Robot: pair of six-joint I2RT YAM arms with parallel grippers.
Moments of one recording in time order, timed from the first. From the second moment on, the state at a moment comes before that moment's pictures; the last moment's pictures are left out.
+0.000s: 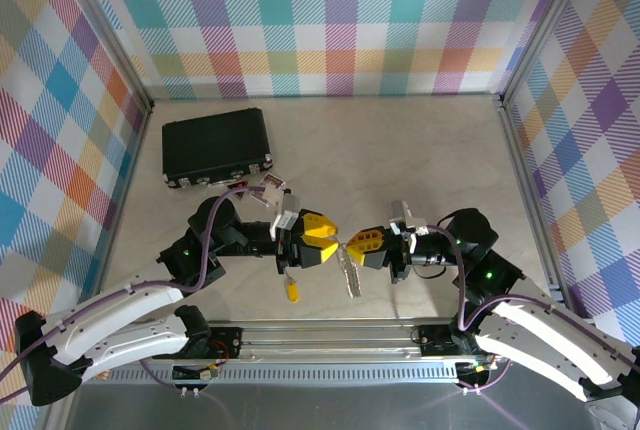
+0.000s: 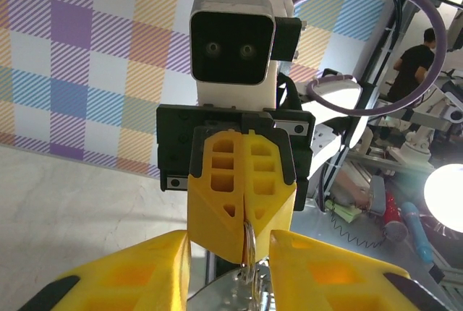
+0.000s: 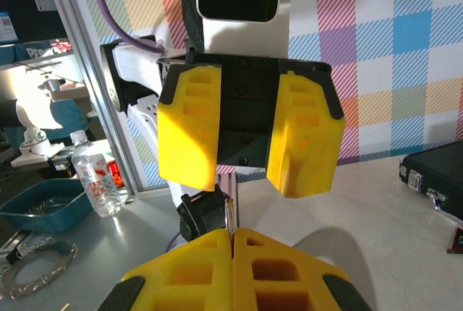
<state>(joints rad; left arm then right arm) -0.93 0.87 0.75 0.19 0.64 -0.27 0.84 0.65 0.58 0.18 -0.73 0.24</state>
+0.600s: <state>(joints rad) -0.93 0.93 0.75 0.24 0.69 -0.29 0.84 0.65 0.57 0.24 -0.69 0.26</state>
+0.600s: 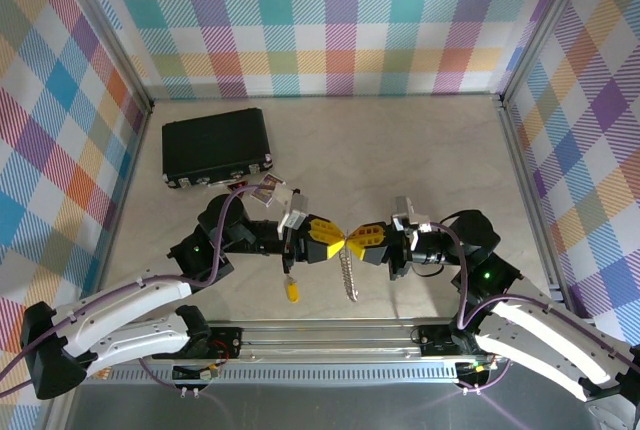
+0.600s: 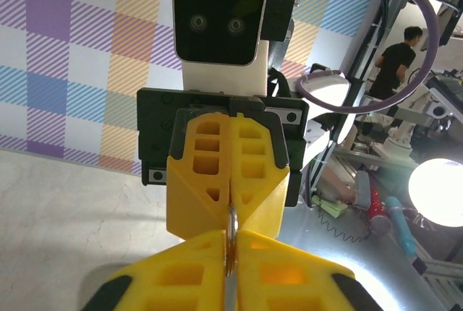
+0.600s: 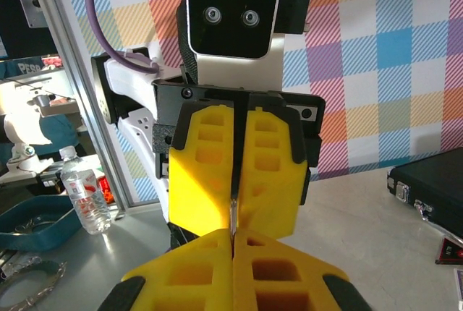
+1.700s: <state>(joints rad) -0.94 0.98 1.07 -0.60 0.57 0.05 0.84 0.74 0.88 -0.48 -0.63 -0.06</state>
